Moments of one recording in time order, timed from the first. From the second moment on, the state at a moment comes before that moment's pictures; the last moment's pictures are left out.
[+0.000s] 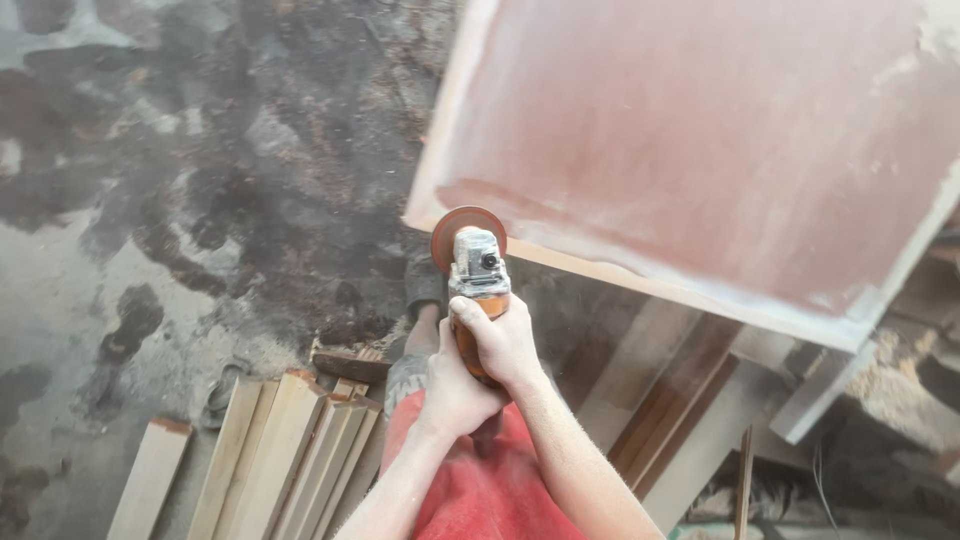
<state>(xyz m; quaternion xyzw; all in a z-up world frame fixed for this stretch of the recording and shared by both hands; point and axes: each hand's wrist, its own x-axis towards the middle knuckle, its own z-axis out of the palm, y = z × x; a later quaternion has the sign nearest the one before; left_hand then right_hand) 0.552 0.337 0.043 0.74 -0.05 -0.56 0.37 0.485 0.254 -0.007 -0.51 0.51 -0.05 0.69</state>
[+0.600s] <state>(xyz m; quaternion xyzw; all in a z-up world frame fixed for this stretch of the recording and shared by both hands) 0.323 0.198 0.020 0.65 -0.28 -0.65 0.27 0.213 0.136 -0.002 -0.33 0.67 -0.21 0.63</state>
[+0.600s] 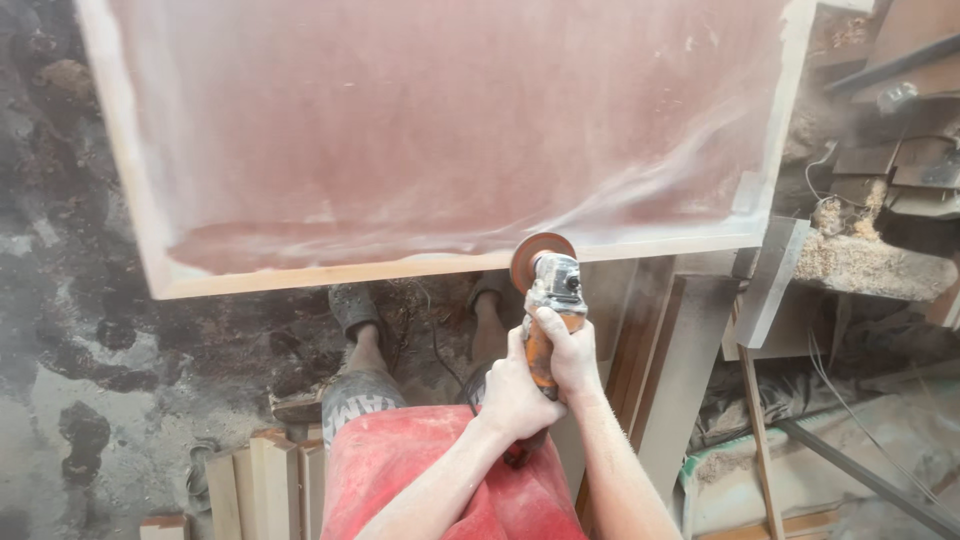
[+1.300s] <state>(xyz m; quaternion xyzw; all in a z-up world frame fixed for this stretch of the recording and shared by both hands) 0.026 0.009 -0.004 0.57 -0.41 -0.69 0.16 -0.098 -0.025 -0.011 -0.25 0.72 -0.33 0.56</state>
